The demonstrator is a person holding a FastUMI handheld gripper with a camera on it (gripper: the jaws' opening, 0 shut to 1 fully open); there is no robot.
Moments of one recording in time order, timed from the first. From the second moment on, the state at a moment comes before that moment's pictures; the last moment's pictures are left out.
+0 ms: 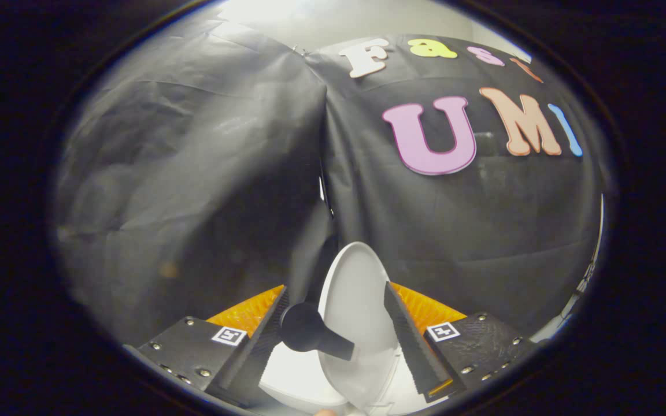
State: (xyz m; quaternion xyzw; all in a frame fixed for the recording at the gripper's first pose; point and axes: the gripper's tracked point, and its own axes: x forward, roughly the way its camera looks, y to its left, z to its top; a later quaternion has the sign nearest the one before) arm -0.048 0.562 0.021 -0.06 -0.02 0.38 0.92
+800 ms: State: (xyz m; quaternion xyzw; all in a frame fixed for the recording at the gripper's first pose) arm -0.041 0.409 0.144 -0.05 -0.15 0.26 0.95
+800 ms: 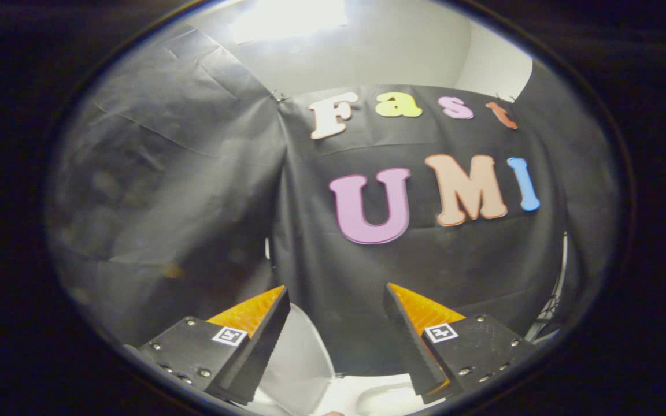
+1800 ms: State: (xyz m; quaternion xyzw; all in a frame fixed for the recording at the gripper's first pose) arm 0.029 0.034 0.081 -0.13 -0.05 0.05 0.99
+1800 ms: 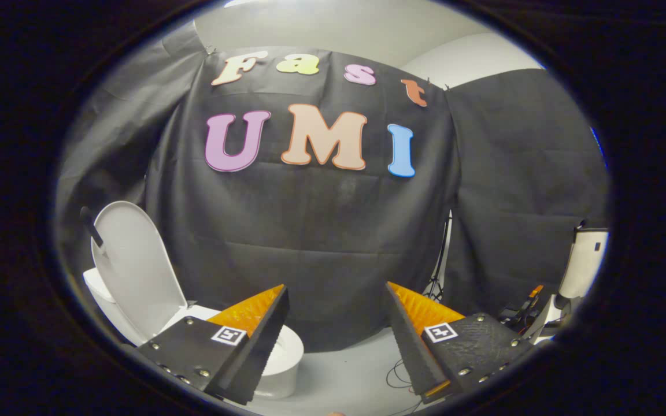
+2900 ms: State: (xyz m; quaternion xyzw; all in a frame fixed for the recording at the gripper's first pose) arm 0.042 -0.058 0.042 -0.12 -0.01 0.00 0.99
